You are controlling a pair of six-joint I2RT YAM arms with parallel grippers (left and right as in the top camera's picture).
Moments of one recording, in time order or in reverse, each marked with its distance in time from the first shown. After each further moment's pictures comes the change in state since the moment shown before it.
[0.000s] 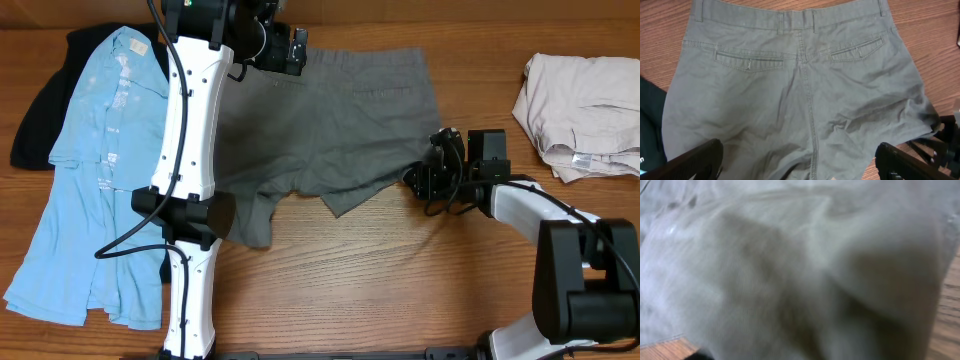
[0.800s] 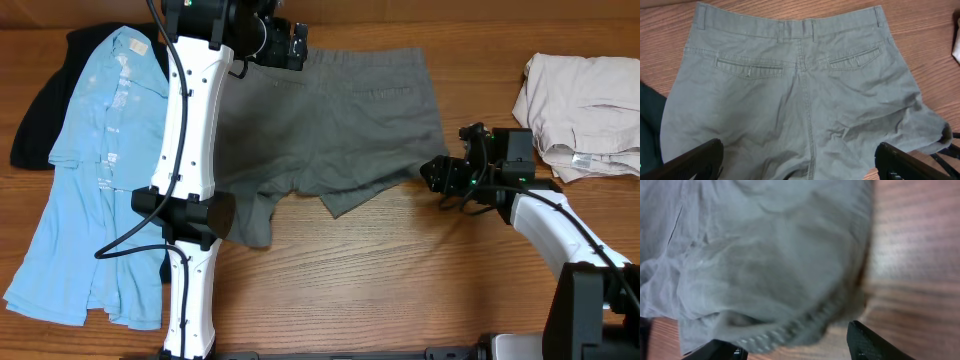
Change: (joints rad) left arm 0.000 0.000 0.000 0.033 0.001 -0.024; right arm -0.048 -0.181 0.000 -0.137 0.032 0.170
